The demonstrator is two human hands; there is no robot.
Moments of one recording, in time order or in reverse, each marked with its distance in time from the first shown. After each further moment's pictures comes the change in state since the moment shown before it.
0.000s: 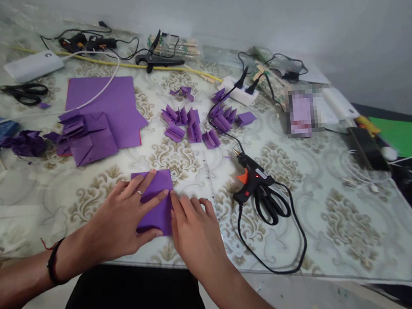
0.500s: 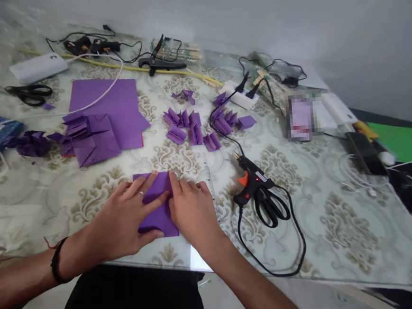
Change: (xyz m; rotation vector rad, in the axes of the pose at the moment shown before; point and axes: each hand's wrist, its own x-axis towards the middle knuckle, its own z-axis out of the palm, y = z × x) left_hand 0.000 -0.001 0.002 -0.047 0.007 -0.004; right_hand 0.046 0.013 0.003 -0.075 -0.177 0.069
